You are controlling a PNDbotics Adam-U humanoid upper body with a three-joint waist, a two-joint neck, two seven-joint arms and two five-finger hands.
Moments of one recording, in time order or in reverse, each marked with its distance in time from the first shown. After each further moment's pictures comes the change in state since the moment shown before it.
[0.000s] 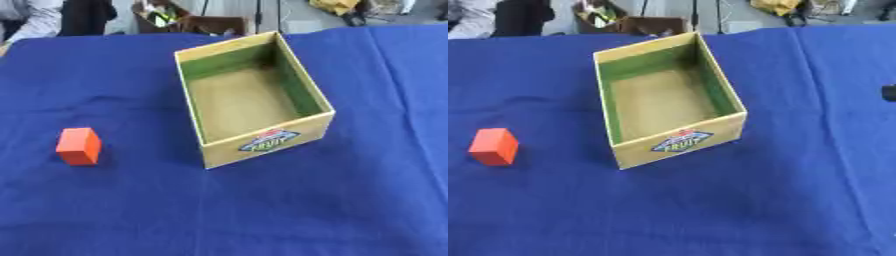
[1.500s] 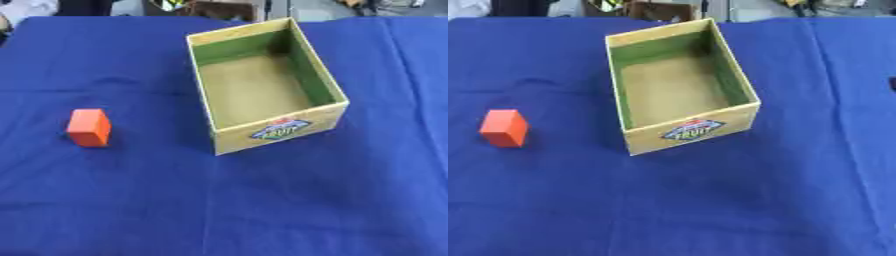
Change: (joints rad) left arm -0.162 -0.769 0.100 -0.485 0.771 -0.117 0.386; right arm -0.001 0.034 0.000 0.000 -0.013 0.004 0.014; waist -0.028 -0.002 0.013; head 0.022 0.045
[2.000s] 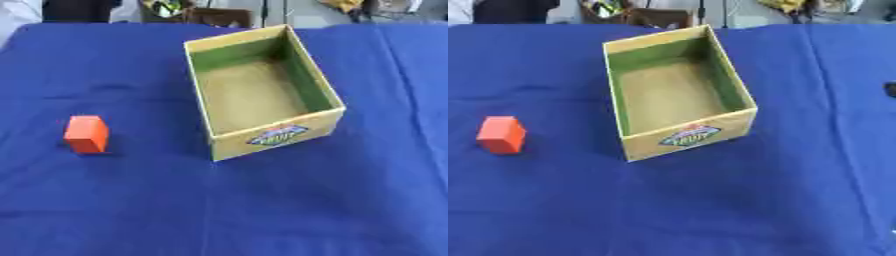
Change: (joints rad) left arm -0.012 -0.004 -0.002 0.000 0.002 0.003 -0.003; right arm 0.000 0.000 0.000 0.000 -0.006 -0.003 0.001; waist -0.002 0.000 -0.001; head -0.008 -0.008
